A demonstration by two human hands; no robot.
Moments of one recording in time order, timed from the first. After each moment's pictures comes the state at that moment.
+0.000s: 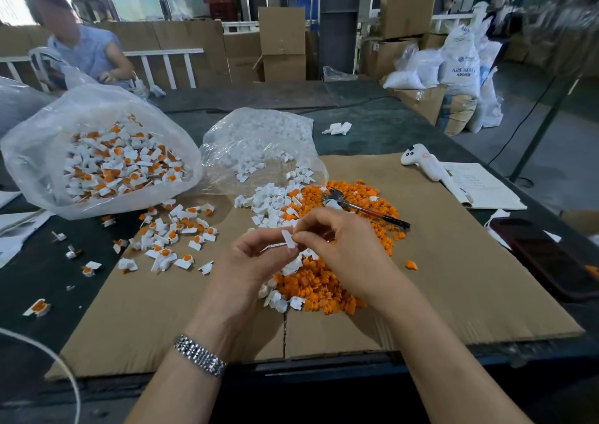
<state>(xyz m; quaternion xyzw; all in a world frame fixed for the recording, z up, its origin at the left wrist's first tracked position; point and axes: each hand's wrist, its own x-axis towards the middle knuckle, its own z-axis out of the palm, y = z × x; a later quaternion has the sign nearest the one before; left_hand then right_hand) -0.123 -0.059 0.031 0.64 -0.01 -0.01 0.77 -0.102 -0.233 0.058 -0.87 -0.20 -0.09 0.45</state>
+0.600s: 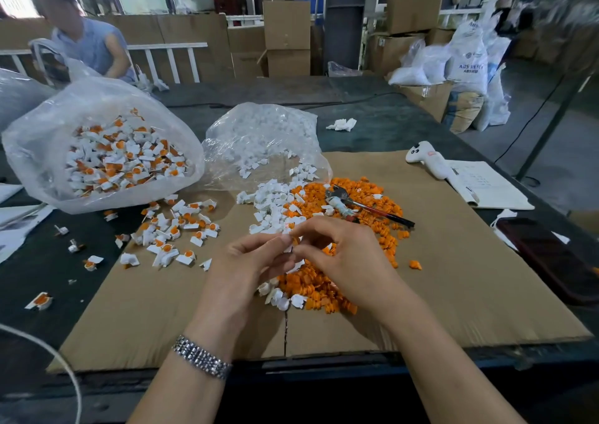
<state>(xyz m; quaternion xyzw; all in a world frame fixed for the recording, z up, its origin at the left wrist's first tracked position) -0.125 -0.061 0.033 0.61 0.08 0.00 0.79 -0.108 -0.234 0.050 -0.87 -0.25 -0.10 0.42</state>
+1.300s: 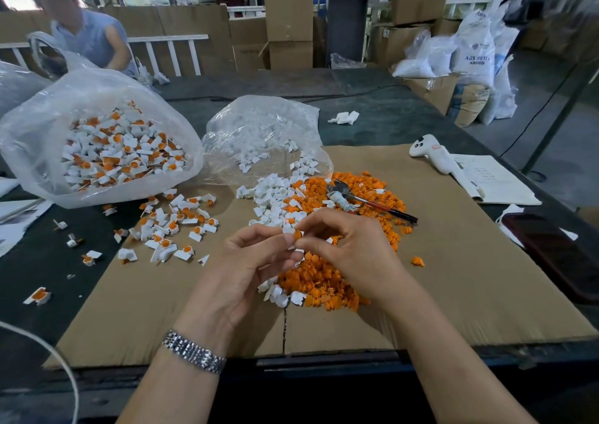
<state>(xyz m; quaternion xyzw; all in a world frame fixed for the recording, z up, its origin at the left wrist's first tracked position) -0.121 -0.059 0.040 0.57 0.08 -0.05 0.82 -0.096 -0.243 0.040 -0.83 -0.25 -0.10 0.48</state>
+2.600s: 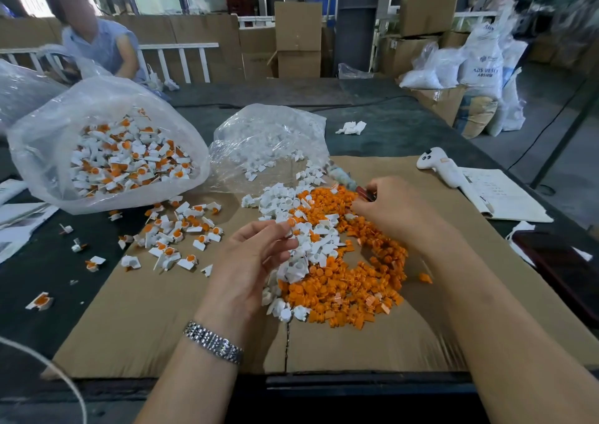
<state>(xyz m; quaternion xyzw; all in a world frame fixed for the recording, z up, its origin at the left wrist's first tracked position) -0.099 -0.066 0.042 0.51 0.13 0.02 0.85 -0.021 -0.277 0.081 -0.96 -0.05 -0.02 0.29</state>
